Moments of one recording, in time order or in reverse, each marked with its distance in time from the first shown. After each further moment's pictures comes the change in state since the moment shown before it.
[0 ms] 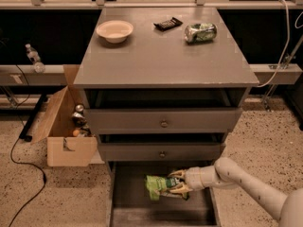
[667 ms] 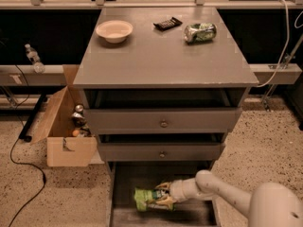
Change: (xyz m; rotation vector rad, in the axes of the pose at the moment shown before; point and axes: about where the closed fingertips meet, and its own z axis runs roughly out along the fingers) arm 0.061 0.029 0.109 -0.028 0.045 0.079
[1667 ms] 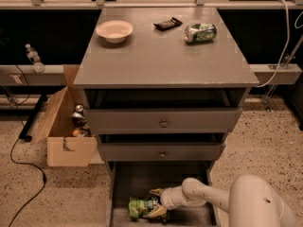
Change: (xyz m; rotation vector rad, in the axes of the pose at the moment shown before) arm 0.037 0.019 0.059 -0.005 0.128 0.054
